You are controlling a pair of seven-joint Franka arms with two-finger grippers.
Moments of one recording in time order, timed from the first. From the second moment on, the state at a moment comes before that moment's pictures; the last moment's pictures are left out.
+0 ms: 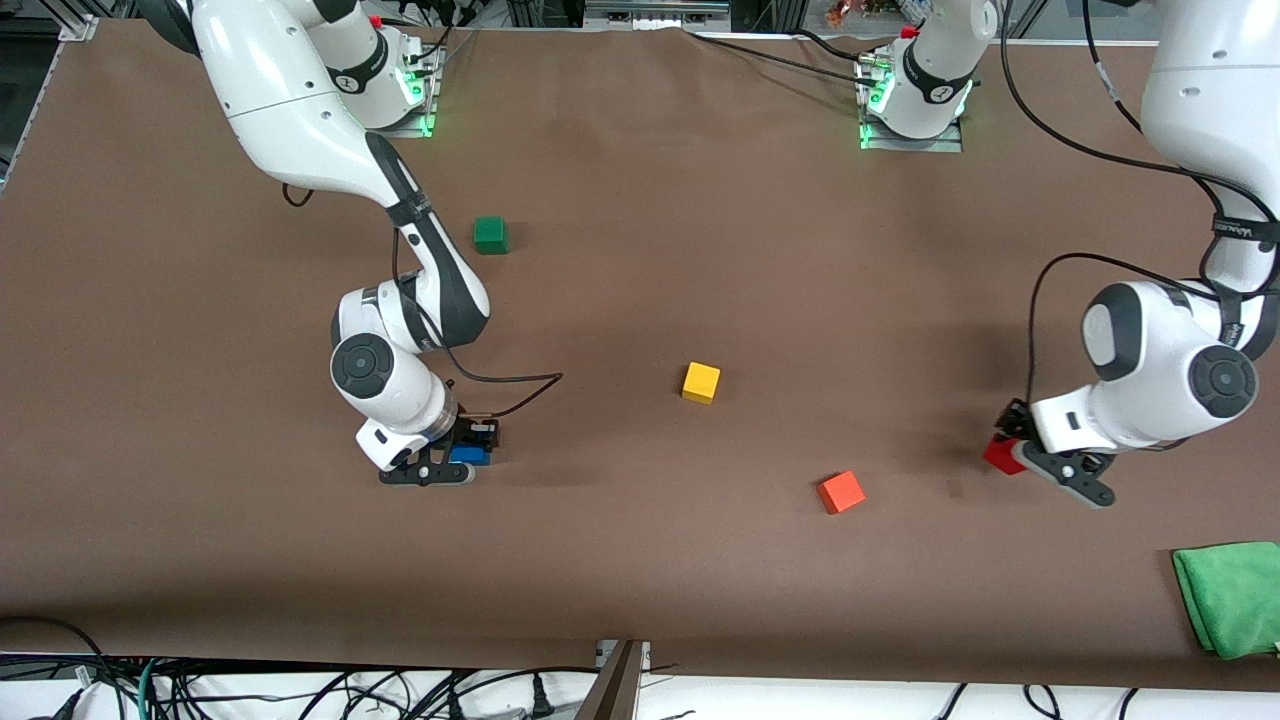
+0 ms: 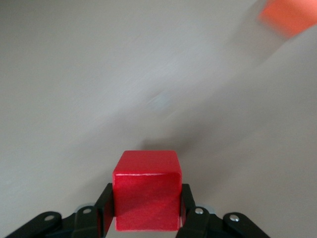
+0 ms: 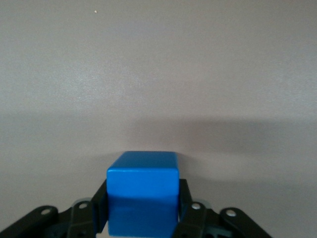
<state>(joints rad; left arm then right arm) 0.21 0.60 -0.21 -1.64 0.07 2.21 0.57 0.37 0.79 -0.03 -1.52 0.08 2.41 0.27</state>
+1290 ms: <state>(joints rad) -0.30 0.70 -0.37 -1.50 0.22 2.12 -0.36 0.44 0.70 -0.01 -1.16 0.11 1.89 0.50</state>
